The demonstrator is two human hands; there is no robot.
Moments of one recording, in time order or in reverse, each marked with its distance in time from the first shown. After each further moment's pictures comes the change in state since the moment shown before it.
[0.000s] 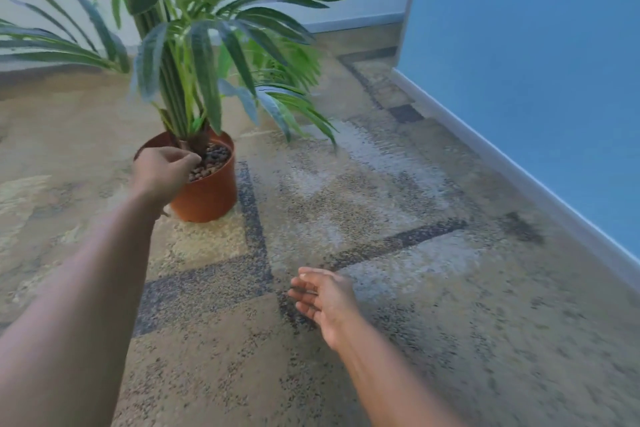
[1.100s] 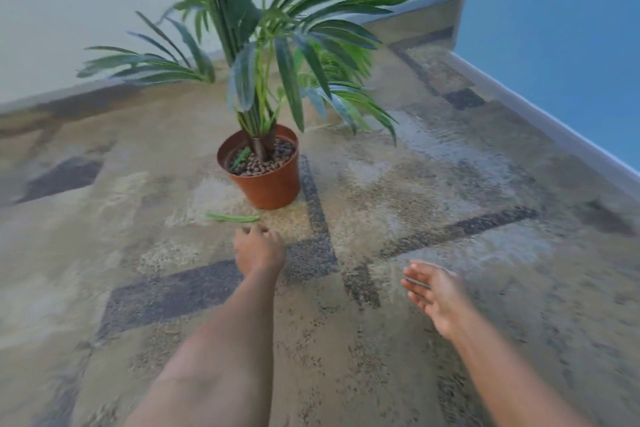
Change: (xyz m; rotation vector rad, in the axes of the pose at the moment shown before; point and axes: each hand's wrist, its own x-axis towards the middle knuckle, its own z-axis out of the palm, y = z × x) left_hand -0.107 -0.087 0.044 0.386 0.059 -0.330; right_hand -0.010 -0.007 -0.060 0.049 0.188 -0.004
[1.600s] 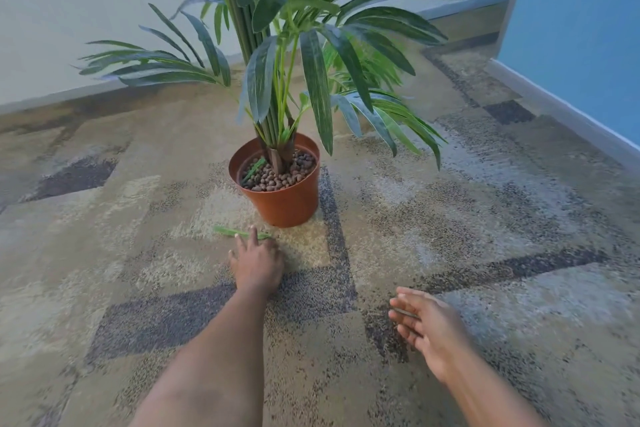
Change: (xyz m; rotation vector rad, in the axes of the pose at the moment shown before) left_hand 0.072 -0.032 0.028 0.444 -0.099 0.288; right_hand 0.026 0.008 0.054 -0.124 -0.175 -0.021
